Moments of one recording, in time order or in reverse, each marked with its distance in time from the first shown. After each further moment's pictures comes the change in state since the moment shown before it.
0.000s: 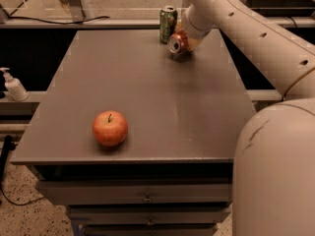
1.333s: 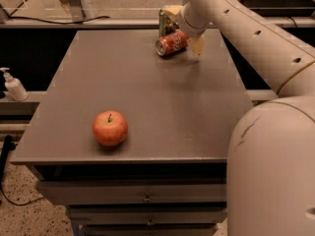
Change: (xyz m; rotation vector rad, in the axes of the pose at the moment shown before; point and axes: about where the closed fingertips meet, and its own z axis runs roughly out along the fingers) arm -0.012 -0.010 0.003 -0.003 -0.030 -0.015
